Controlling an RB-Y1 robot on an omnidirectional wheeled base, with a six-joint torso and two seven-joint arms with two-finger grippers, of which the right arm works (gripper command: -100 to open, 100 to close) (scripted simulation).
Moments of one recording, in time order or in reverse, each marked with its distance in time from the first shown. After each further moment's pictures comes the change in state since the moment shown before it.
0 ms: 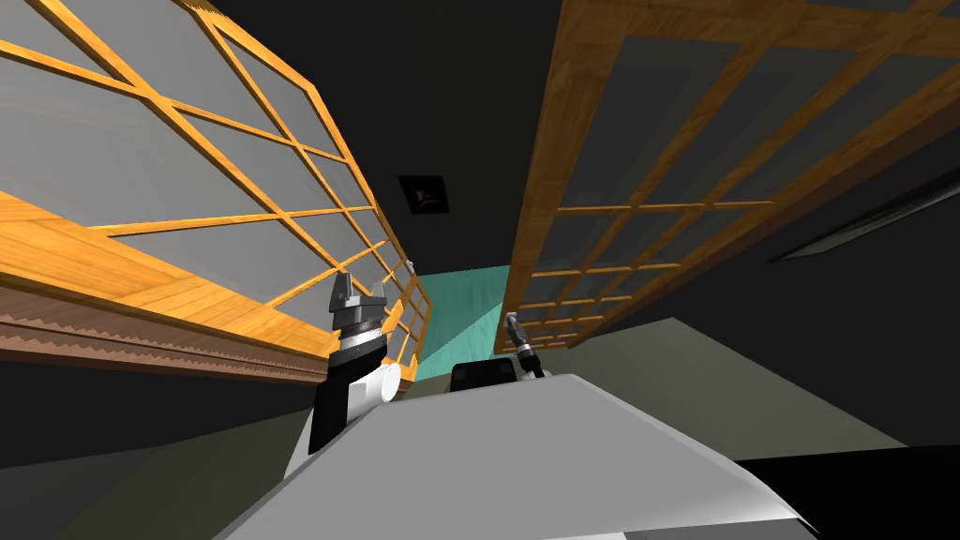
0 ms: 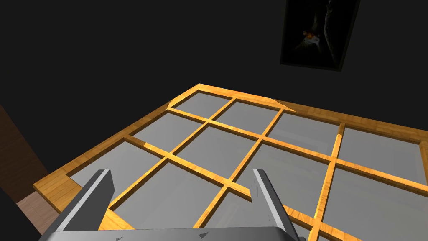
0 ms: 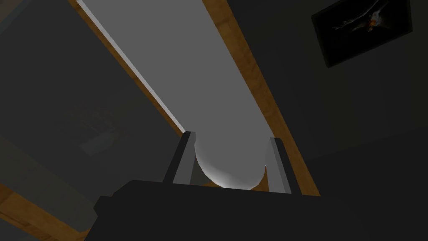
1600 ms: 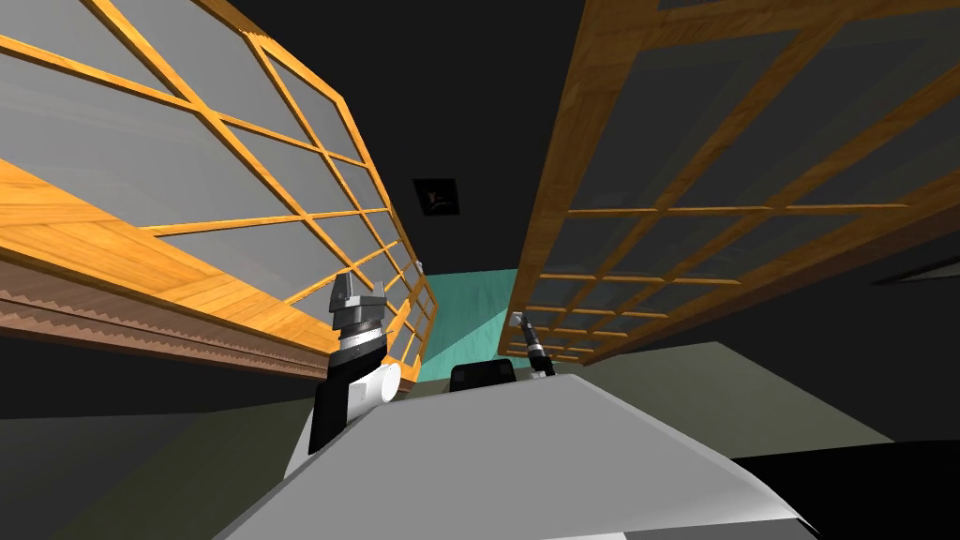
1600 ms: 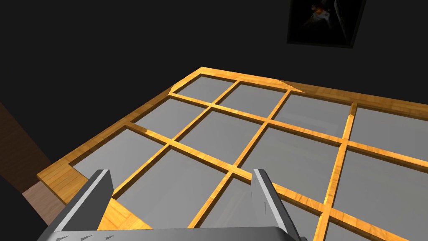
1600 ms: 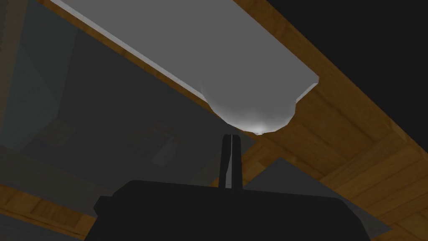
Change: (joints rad) arm 0.030 -0.036 -0.075 -0.043 -0.138 -0.020 -0.356
